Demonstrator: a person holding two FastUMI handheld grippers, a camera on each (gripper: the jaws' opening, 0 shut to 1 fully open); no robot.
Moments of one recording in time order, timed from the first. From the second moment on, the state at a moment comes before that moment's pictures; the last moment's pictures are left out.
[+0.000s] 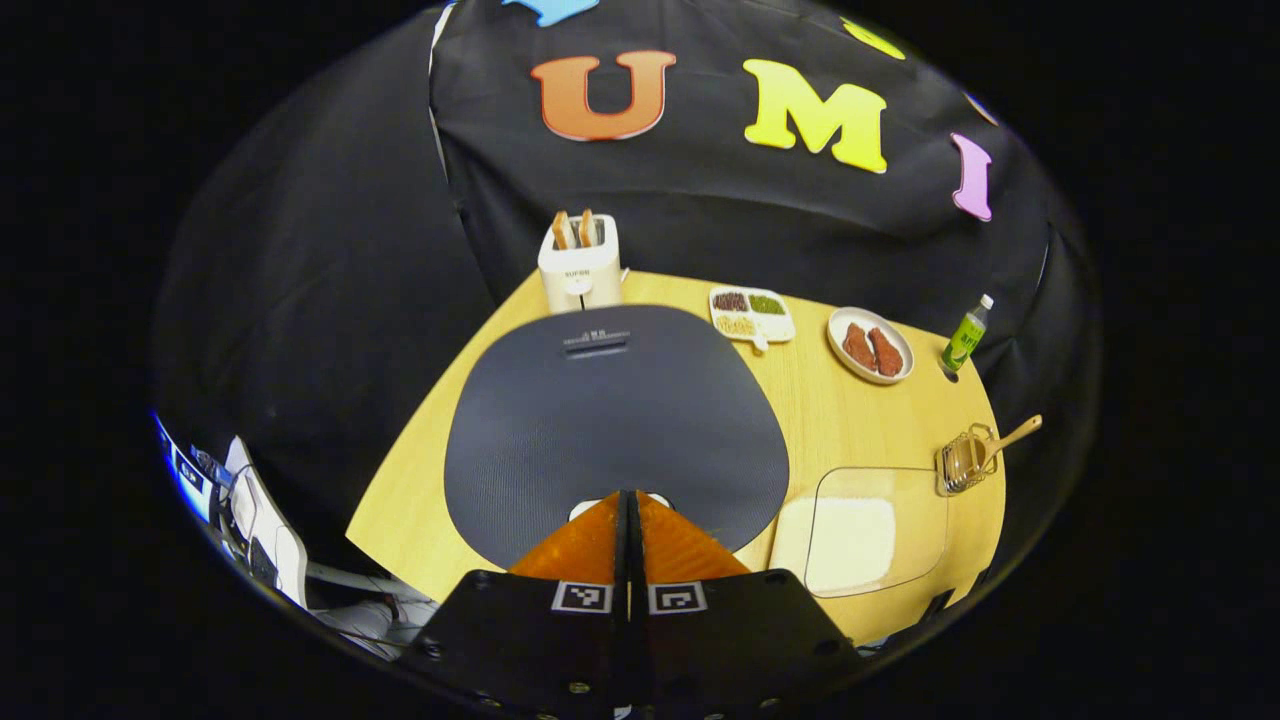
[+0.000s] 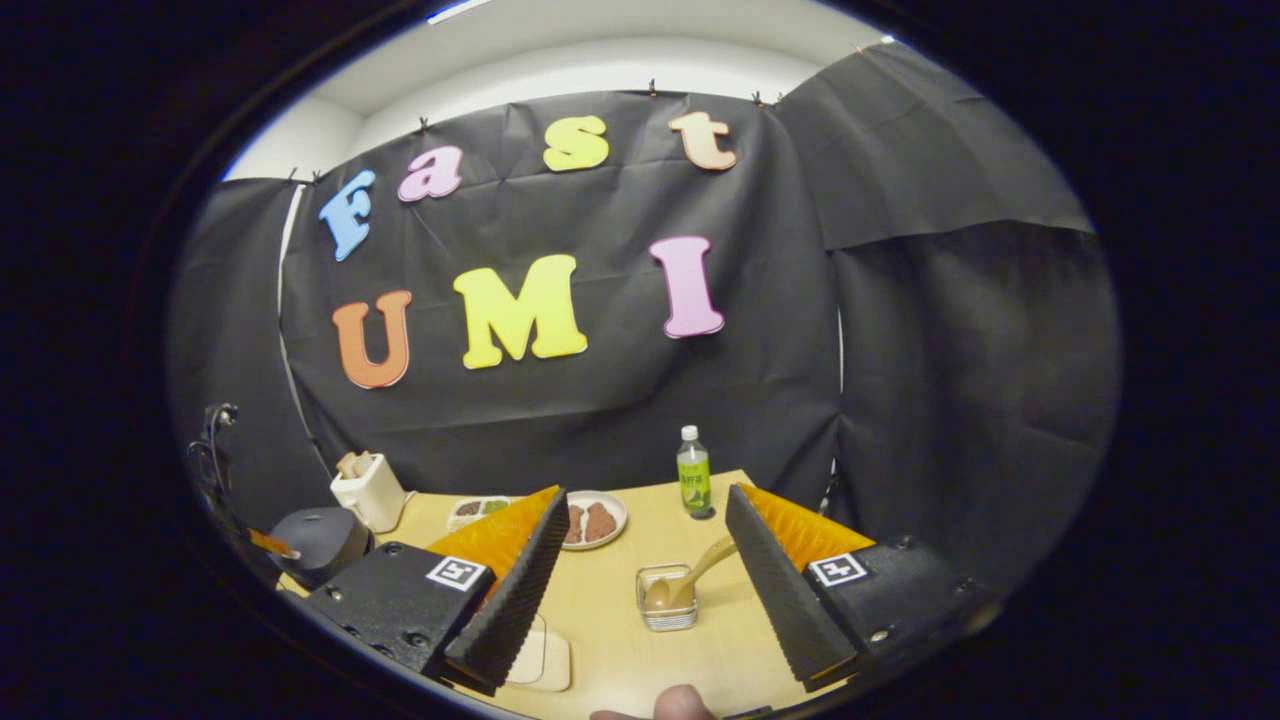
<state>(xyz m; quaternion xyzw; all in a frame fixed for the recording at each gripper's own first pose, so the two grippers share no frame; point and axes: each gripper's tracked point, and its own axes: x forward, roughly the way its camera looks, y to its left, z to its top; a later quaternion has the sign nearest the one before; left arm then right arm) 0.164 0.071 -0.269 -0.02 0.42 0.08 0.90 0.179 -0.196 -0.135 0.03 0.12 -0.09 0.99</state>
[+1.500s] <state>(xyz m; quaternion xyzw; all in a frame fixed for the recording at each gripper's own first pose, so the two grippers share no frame) 0.177 0.012 -0.097 -0.03 0.14 0.05 0.99 0.175 -0.213 -0.178 0.00 0.15 -0.07 0.99</state>
